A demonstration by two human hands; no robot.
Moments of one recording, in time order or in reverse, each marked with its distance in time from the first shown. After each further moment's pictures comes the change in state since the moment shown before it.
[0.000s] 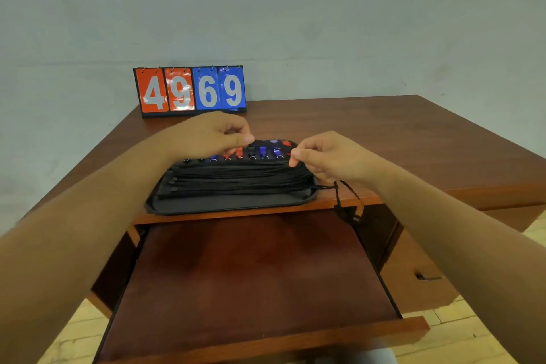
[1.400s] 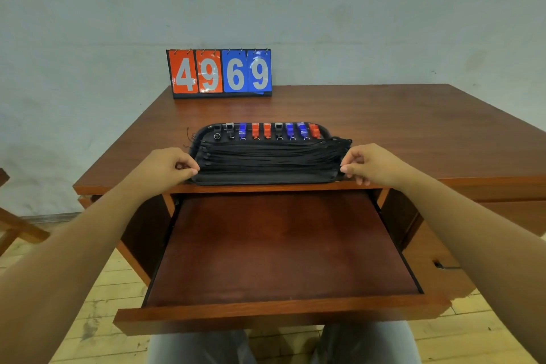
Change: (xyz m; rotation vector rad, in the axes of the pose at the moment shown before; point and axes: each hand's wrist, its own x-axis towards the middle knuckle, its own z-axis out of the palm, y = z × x) left_hand -0.105 -0.131 0.043 0.126 0.238 -0.370; right_hand 0.000 0.076 0.011 -0.352 0.124 0.165
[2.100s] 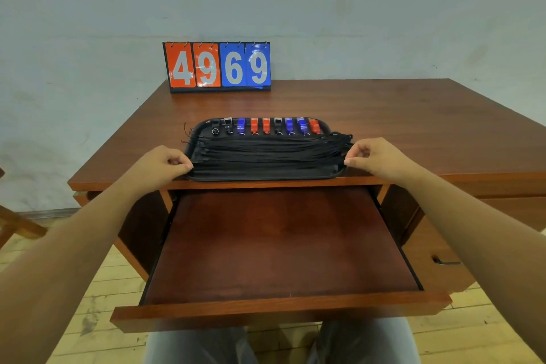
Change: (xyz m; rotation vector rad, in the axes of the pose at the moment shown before) left_hand 0.004 -0.012 0.007 -0.132 -0.006 -0.074; right_hand 0.002 0.008 -0.001 0.013 0.102 0.045
